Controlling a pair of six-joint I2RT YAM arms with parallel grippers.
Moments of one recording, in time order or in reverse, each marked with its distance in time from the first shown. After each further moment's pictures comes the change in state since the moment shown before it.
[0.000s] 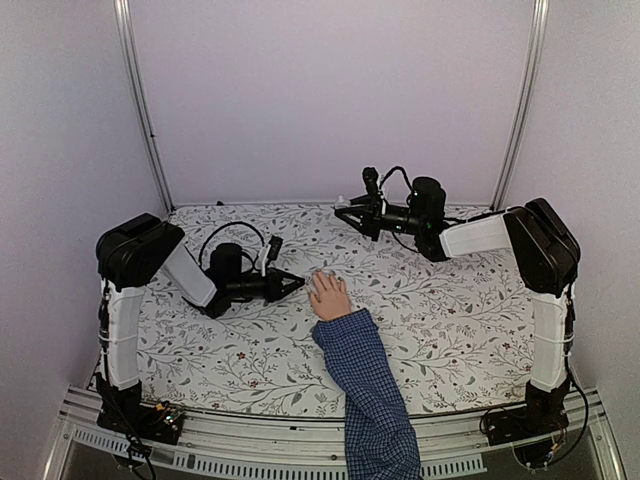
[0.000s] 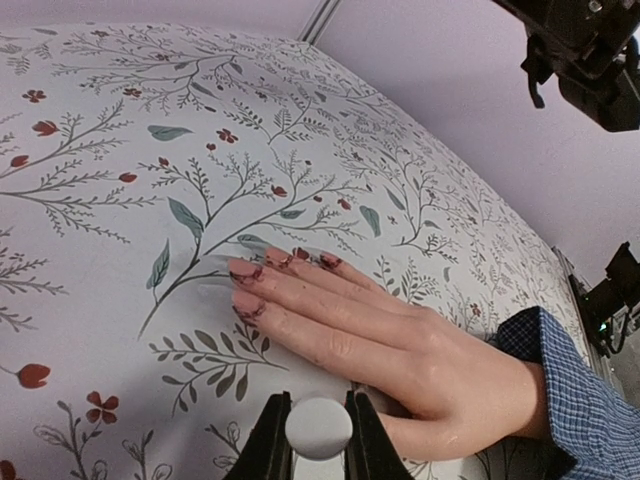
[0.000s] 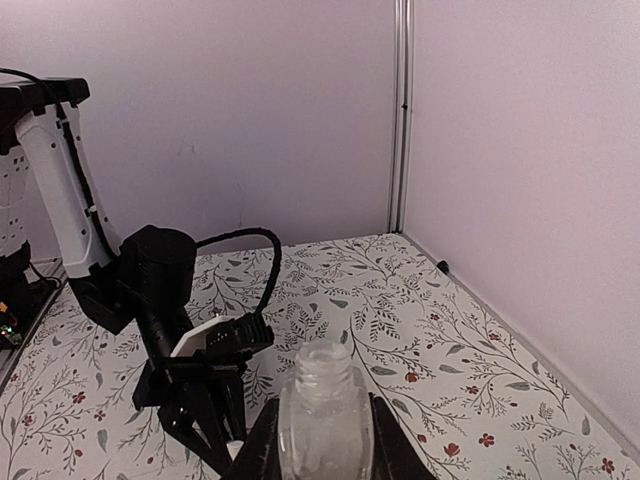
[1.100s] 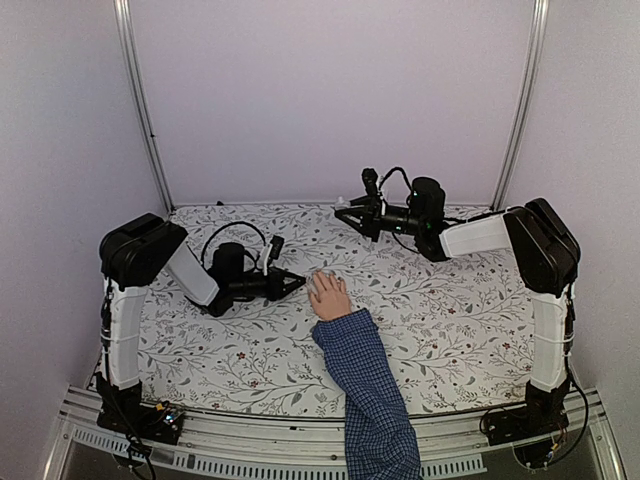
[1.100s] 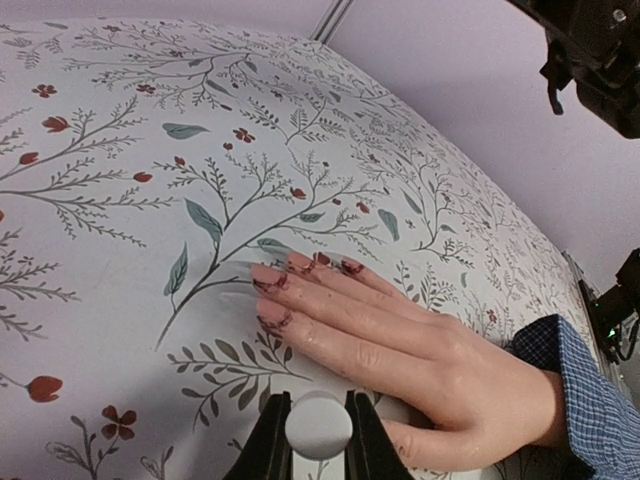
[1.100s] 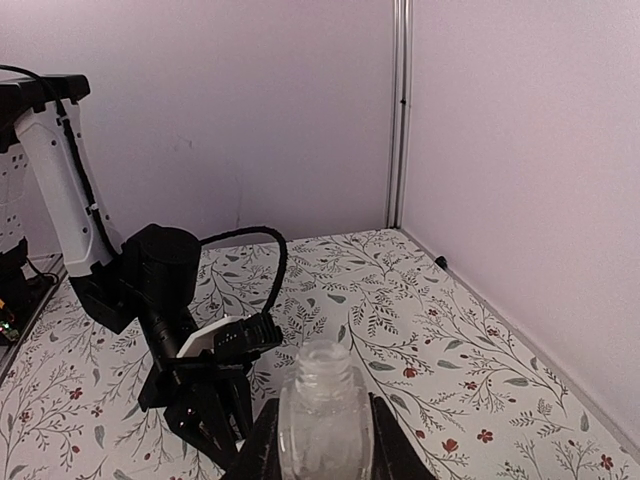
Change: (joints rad) left arm 0.000 0.026 0.035 -0.018 -0.023 0.000; right arm 0.000 0.000 0.000 -0.015 0.002 -0.014
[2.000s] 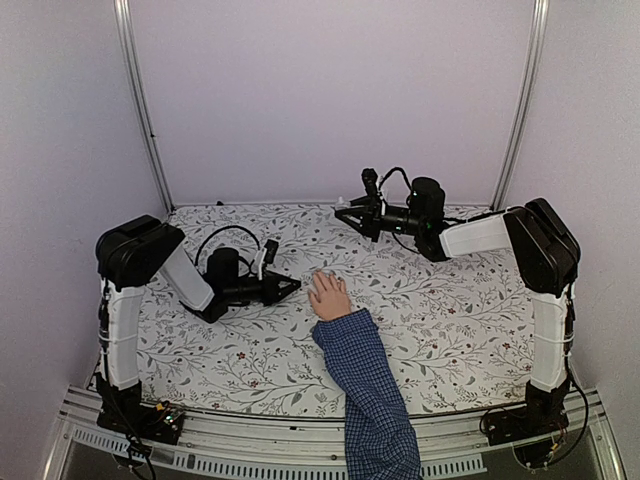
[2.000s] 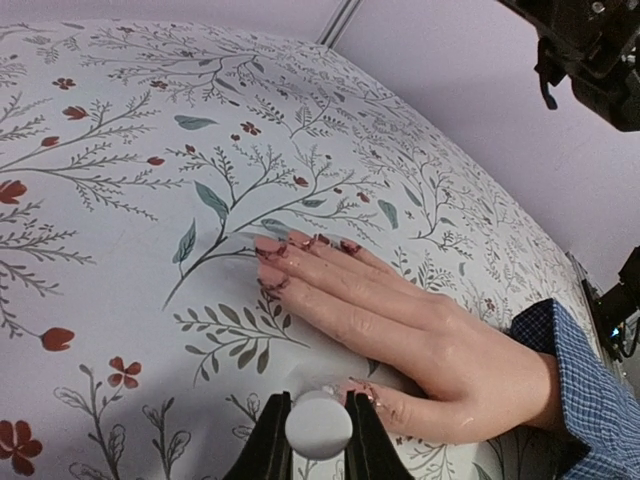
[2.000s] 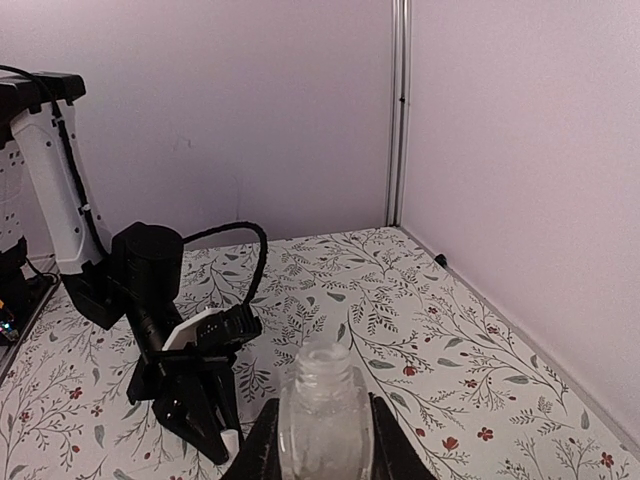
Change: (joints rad) left arm 0.010 -0.022 -0.076 0.060 -0.024 0.000; right arm 0.000 0.000 0.000 -0.006 0.004 0.000
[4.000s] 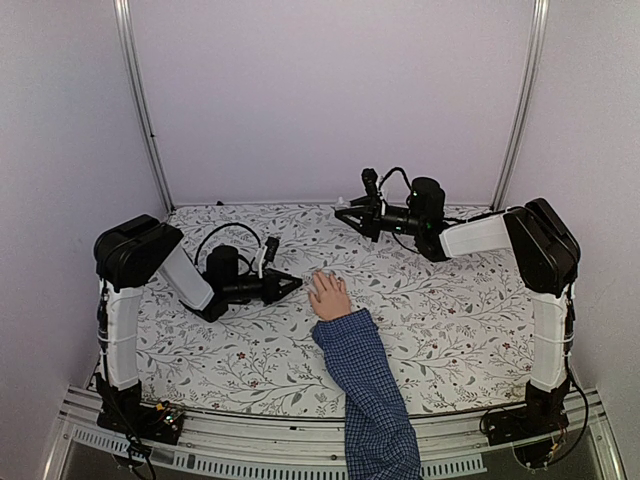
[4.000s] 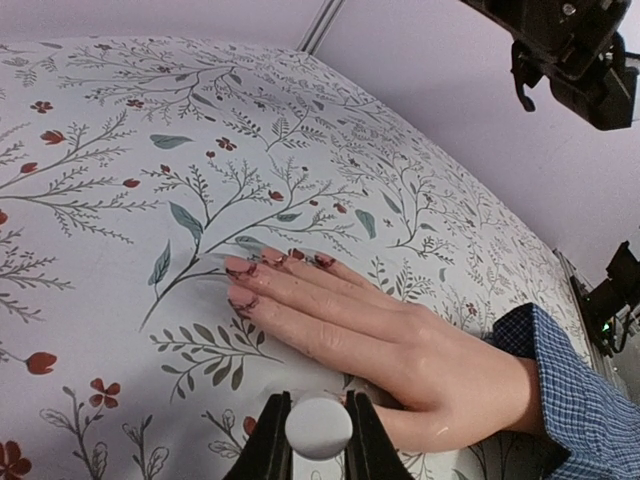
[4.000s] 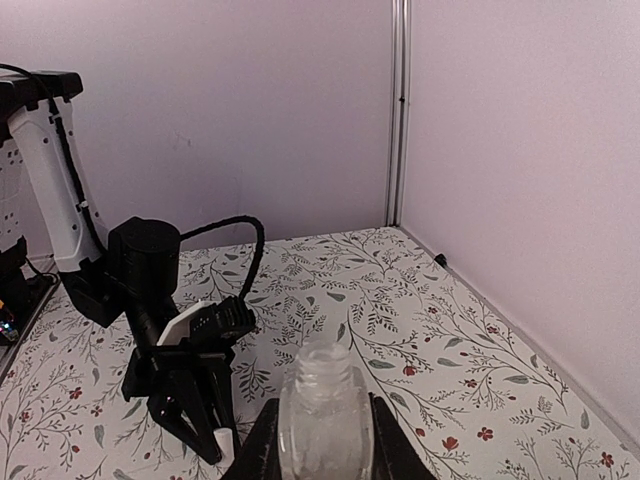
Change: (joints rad) left arm -0.010 -0.019 -0.006 0.022 0.030 0.000; right arm 0.000 0.000 0.000 0.000 0.000 0.000
